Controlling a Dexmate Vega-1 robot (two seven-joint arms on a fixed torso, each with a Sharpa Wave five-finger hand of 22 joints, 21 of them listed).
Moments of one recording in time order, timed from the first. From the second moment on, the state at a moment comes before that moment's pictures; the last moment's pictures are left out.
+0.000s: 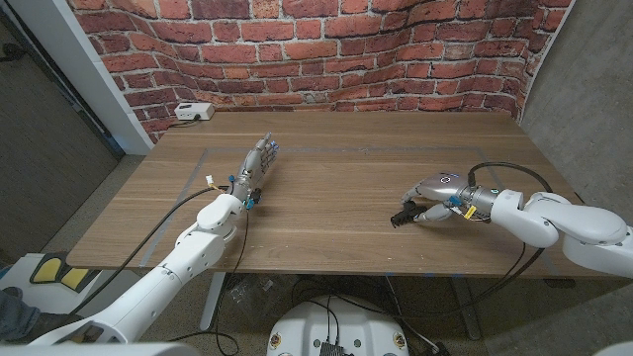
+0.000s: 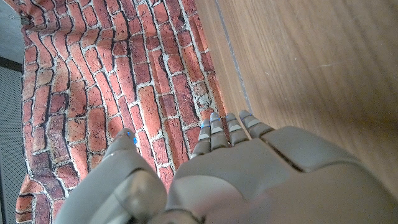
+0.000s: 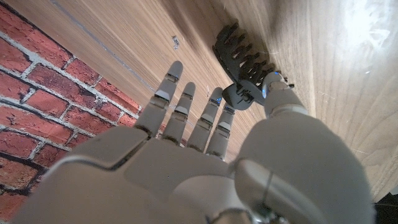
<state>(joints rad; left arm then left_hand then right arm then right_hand) 0.96 0.55 0.39 -1.45 -0.61 -0.24 0.07 0.27 -0.03 0.28 -0.03 0.22 0.12 0.08 0.20 0.18 0.17 0.02 0.21 0.19 0.07 0.03 0.19 0.18 0.00 0.02 0.20 0.18 -1.29 -1.32 -0.27 -2.07 -0.69 0.04 0.03 0.79 -0.05 0.43 -0.15 0.24 0.55 -0.22 0.31 0.19 0.59 -0.20 0.28 0.18 0.48 -0.05 0.22 0.18 0.61 0.04 0.28 0.19</state>
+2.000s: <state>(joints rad) 0.92 0.54 0.40 -1.43 -0.61 -0.24 0.03 0.28 -0.03 0.27 -0.03 0.22 0.12 0.08 0.20 0.18 0.17 0.02 0.21 0.19 0.07 0.03 0.19 0.18 0.00 0.03 0.20 0.18 -1.52 -1.33 -0.02 -2.19 -0.74 -0.05 -0.14 0.81 -0.04 0.45 -0.14 0.22 0.67 -0.21 0.34 0.19 0.76 -0.20 0.30 0.18 0.65 -0.06 0.22 0.18 0.68 0.00 0.29 0.19</state>
